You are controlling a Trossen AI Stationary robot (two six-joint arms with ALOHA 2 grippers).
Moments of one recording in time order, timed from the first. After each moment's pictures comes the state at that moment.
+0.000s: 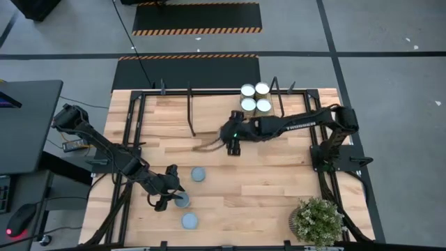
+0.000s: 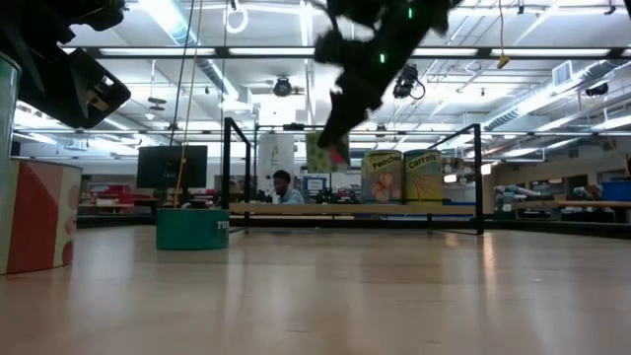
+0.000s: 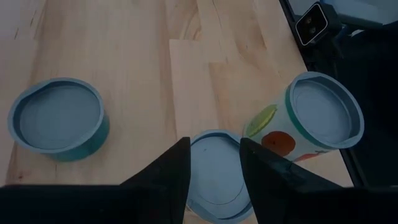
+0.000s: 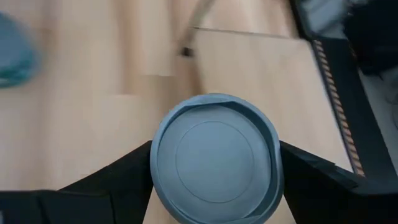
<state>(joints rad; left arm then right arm) -0.64 1.17 0.54 -0.08 -0.22 -0.51 -0.05 1.74 1.29 -0.40 0.35 -0.15</state>
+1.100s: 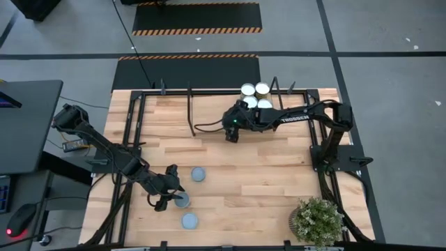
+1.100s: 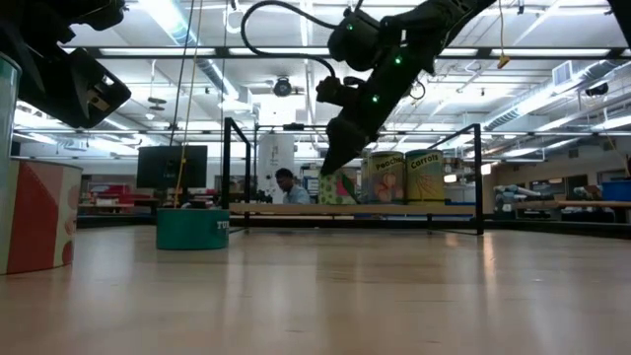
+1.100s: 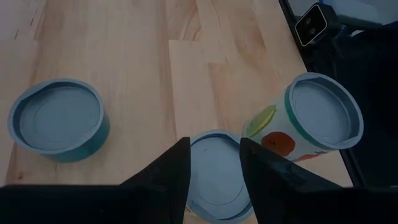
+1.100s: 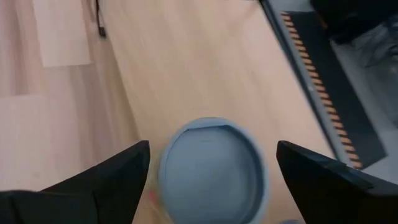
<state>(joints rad) -0.64 1.17 0.54 -0.08 -0.22 -0.51 -0.20 1.79 1.21 -0.25 0.37 -0.14</state>
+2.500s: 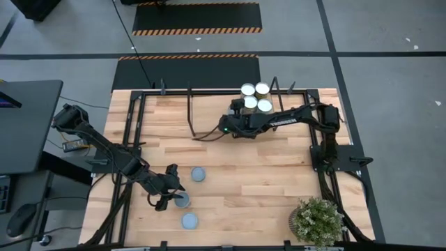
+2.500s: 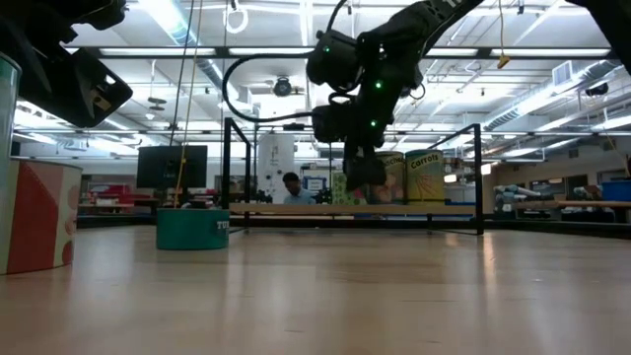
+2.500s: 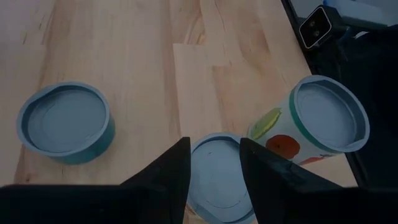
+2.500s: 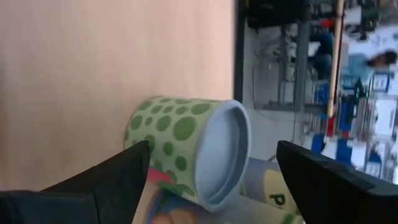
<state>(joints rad) -0.64 1.17 0.54 -0.08 -0.24 -0.50 -0.16 1.93 1.33 -0.42 0.83 -0.48</state>
